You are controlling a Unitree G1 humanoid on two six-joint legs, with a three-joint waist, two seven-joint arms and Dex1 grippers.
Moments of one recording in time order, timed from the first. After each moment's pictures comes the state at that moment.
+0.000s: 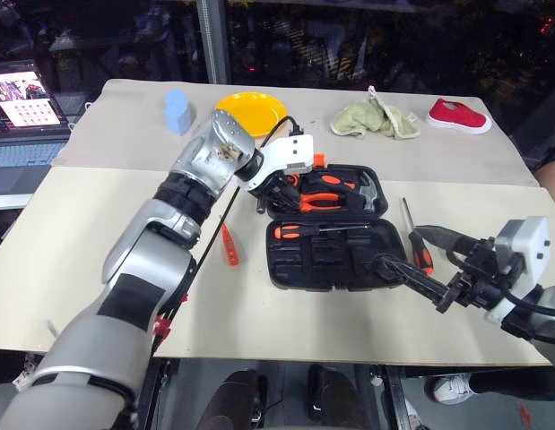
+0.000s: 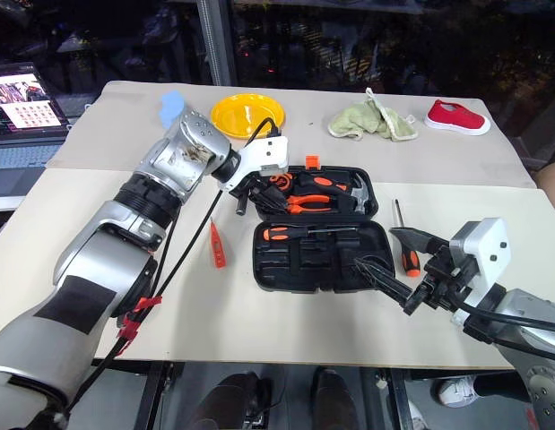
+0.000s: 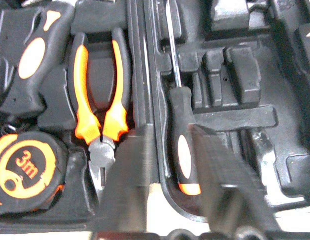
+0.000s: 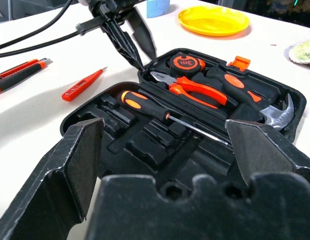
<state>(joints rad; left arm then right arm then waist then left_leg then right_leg) -1.29 0.29 -0.41 0.84 0.11 0.30 -1.34 0.16 -0.79 -0.51 -0.71 0.85 0.65 0.64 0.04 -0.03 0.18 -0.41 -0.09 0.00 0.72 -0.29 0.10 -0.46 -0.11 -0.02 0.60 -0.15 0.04</state>
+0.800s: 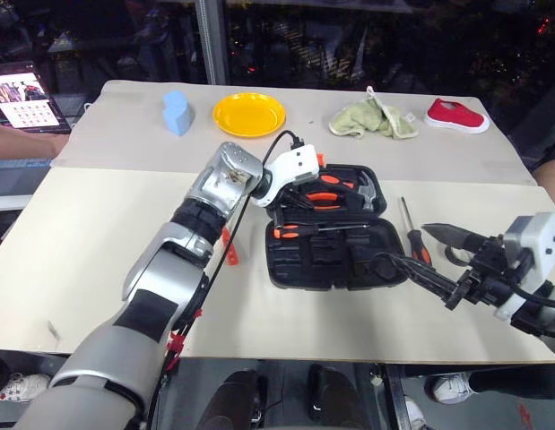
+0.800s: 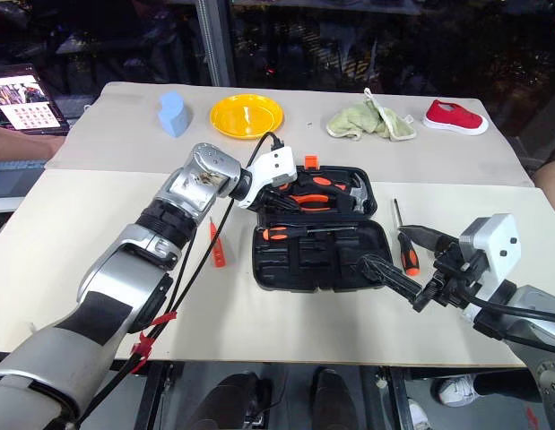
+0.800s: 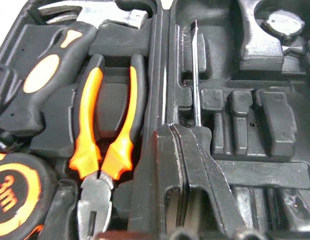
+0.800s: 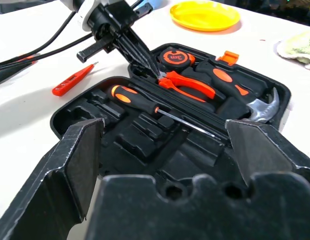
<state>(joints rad) -1.23 0.22 -0.38 0.86 0.11 0.24 -1.26 0.19 -0.80 -0.55 -0.71 0.85 0.65 0.63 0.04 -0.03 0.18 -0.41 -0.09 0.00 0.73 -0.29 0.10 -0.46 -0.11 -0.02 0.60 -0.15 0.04</state>
